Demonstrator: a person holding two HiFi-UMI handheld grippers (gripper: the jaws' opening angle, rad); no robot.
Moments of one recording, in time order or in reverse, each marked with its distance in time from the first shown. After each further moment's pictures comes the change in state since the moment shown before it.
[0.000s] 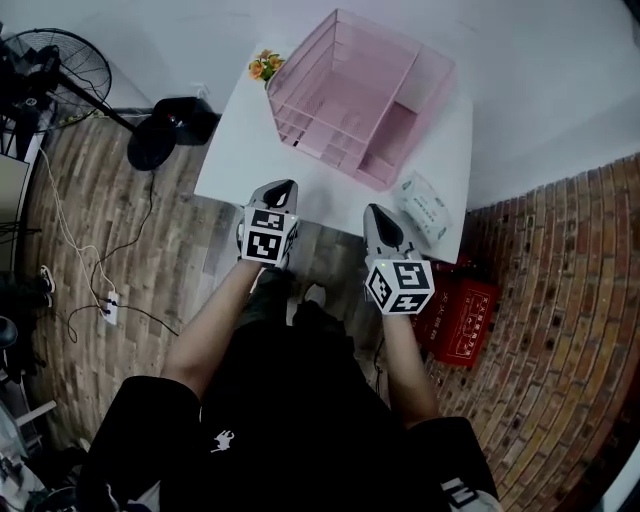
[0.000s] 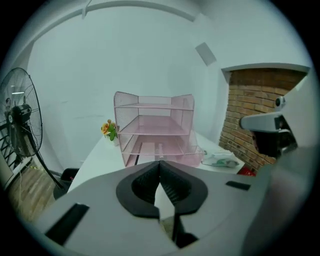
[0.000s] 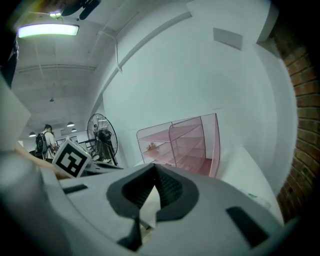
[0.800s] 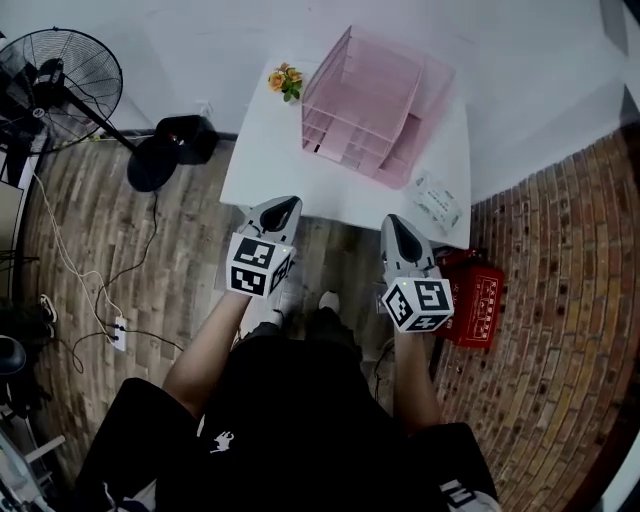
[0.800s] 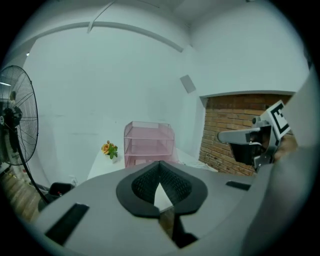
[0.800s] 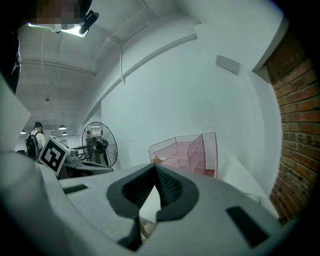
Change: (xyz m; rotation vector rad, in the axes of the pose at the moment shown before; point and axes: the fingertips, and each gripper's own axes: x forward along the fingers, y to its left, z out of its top) left arm -0.137 0.025 0.032 0.031 -0.202 -0.207; right arm -0.051 0.095 0.040 -0.005 -0.134 -0.115
